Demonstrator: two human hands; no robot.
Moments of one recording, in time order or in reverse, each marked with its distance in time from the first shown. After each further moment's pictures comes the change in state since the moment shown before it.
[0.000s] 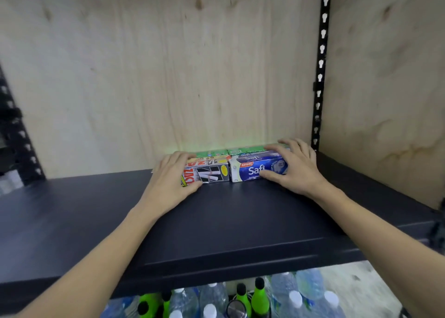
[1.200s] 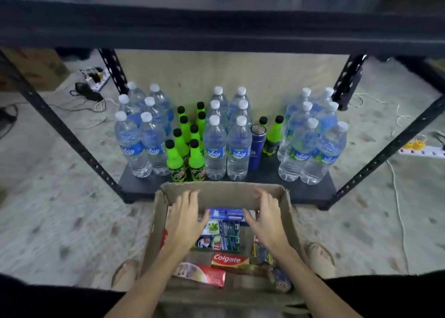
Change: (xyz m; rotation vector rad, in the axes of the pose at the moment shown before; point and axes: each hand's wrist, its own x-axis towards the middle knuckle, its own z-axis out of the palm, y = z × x) left_hand -0.518 0.080 0.095 0.004 -0.504 -0.592; right_hand -0.499 -0.156 0.162 0.346 -0.480 0.331
